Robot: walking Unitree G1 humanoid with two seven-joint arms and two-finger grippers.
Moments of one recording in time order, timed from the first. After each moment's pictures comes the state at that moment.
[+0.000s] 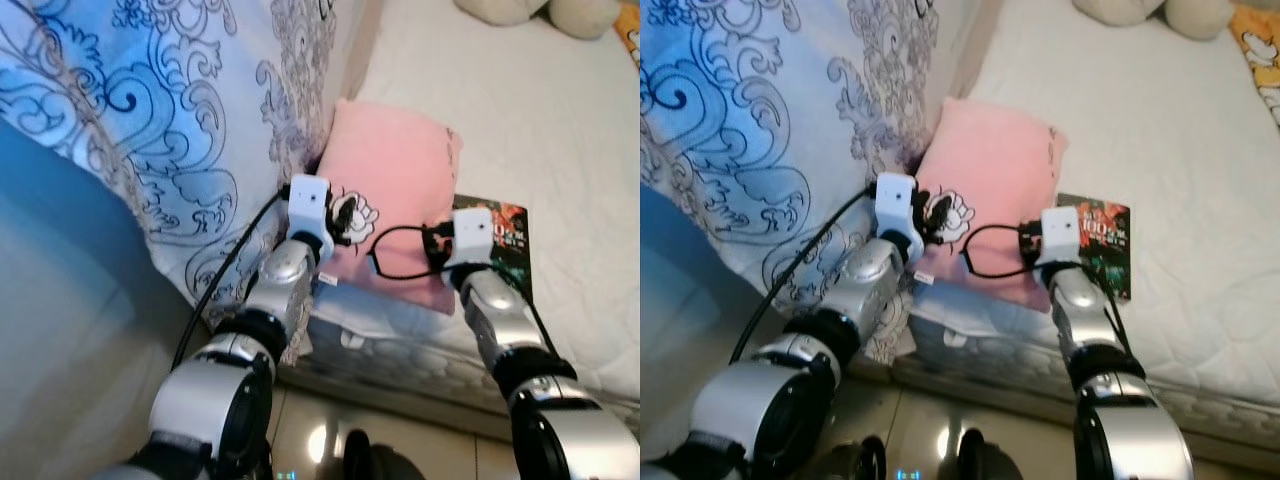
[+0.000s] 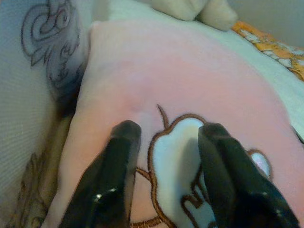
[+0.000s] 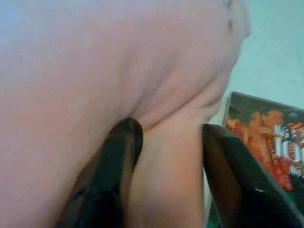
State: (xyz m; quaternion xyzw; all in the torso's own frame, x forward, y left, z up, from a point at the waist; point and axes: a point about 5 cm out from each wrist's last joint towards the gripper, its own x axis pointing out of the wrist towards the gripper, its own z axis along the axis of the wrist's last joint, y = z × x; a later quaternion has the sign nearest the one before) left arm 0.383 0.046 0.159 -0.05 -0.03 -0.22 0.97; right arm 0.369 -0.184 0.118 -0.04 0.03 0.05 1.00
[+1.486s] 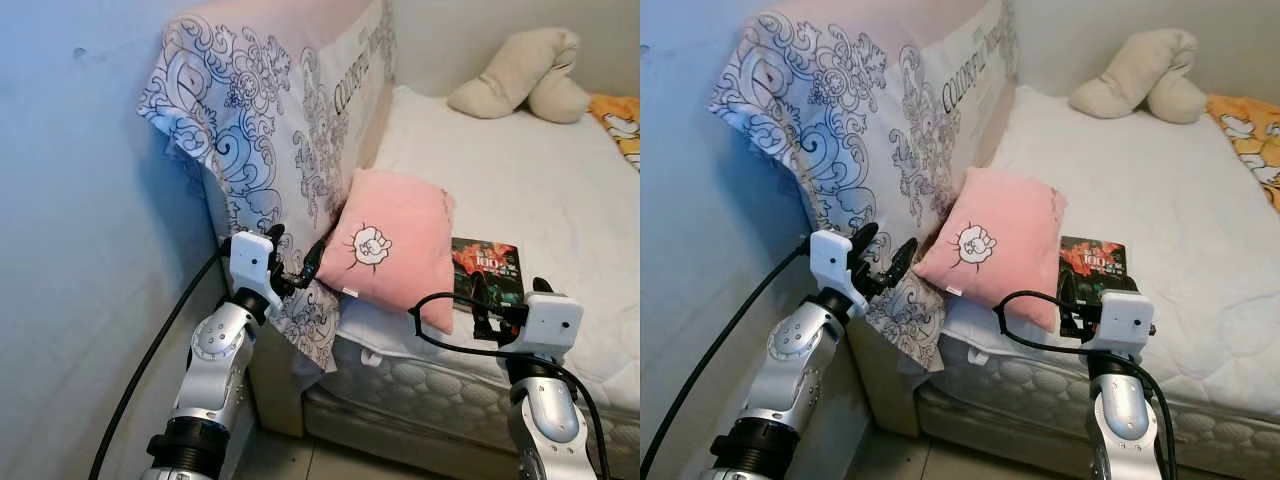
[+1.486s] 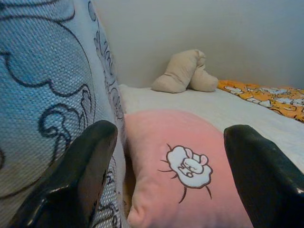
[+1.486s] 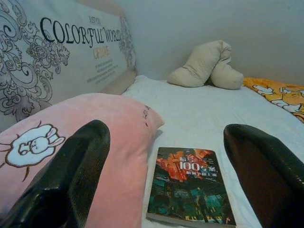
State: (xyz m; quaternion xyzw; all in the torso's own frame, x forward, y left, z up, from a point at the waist) left arm 0.318 0.109 0.127 -0.03 -0.08 -0.23 0.97; right arm 0.251 -0.207 0.102 -0.03 -0.07 -0.08 0.99
